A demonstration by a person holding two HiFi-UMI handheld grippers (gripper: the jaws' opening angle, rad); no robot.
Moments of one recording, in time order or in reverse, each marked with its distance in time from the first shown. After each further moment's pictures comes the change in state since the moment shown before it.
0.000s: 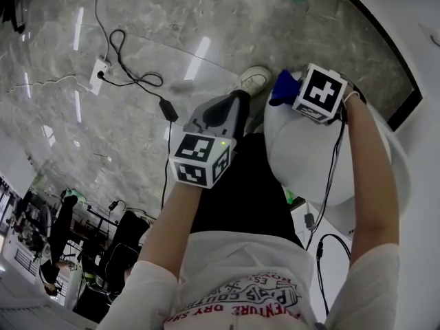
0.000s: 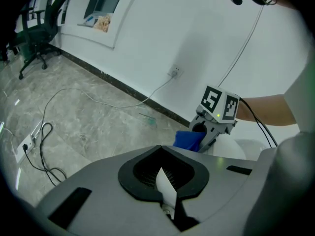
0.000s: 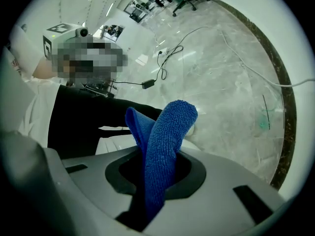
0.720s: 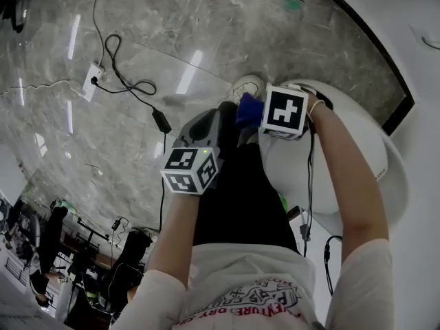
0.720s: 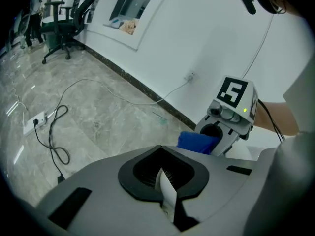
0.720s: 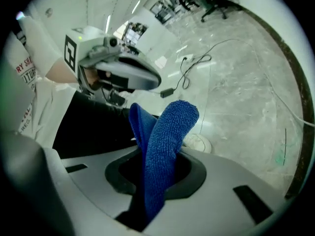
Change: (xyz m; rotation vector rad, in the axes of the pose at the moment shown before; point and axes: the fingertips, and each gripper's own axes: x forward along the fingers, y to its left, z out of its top) left arm -0.013 0.041 -0.054 -0.156 -0.083 0.096; right arm 0.040 0.064 0.059 -0.215 -0.034 0.099
